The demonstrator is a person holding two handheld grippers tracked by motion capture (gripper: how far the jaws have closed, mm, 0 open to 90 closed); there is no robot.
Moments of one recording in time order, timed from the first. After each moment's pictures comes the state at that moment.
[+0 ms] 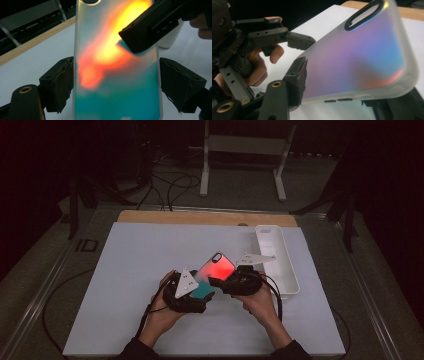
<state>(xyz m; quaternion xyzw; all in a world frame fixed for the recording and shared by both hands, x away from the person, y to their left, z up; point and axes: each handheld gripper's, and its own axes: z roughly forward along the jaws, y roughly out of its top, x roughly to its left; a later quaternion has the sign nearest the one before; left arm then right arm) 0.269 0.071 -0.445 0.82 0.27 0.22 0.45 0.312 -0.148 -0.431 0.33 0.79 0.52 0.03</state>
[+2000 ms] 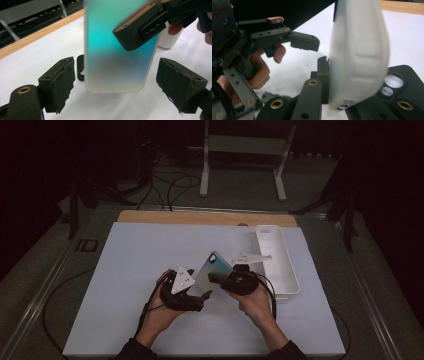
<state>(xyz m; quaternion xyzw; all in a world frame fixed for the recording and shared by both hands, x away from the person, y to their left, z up) 0.272 0.081 -0.440 0.82 0.29 0.19 0.46 0.309 -0.138 -0.427 0.35 0.78 0.51 0.02</state>
